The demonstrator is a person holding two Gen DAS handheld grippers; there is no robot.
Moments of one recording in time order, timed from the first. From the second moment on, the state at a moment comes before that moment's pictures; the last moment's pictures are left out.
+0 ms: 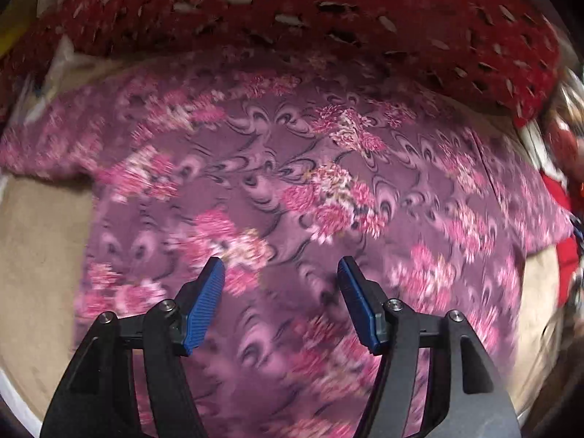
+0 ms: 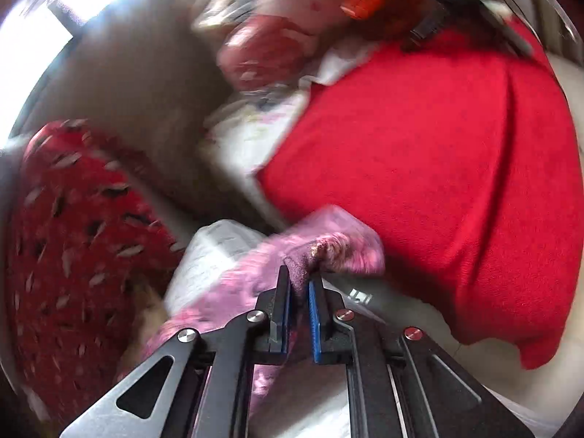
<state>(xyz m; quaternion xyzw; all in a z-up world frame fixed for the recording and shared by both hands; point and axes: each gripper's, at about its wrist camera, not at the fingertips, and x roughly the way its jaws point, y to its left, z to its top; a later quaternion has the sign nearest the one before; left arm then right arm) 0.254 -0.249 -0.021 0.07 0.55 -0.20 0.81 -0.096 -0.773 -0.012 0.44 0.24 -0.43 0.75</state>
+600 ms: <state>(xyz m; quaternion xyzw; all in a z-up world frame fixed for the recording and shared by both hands) 0.286 -0.192 -0.010 -0.01 0.59 -0.25 0.77 0.133 -0.482 0.048 0.35 0.33 -0.05 0.88</state>
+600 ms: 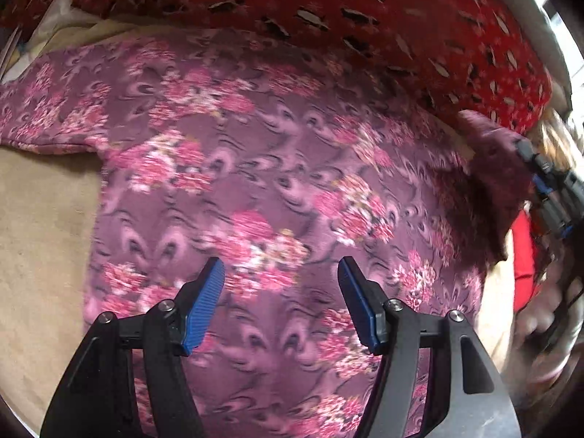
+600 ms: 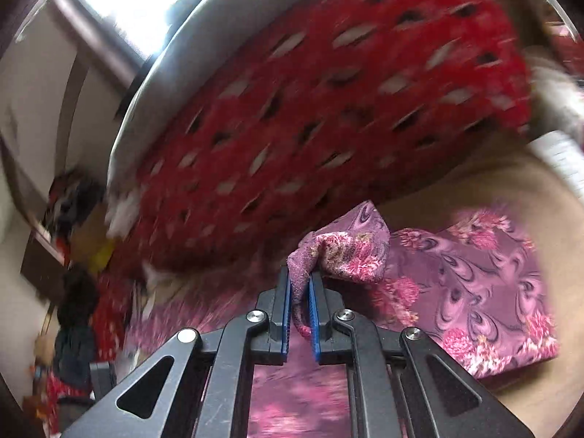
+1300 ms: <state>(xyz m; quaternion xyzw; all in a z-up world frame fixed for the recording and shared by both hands) 0.312 -0.238 -0.029 -0.08 0.62 -0.29 0.72 0.072 -0.415 -0.015 0.37 0.44 -0.03 0.82</state>
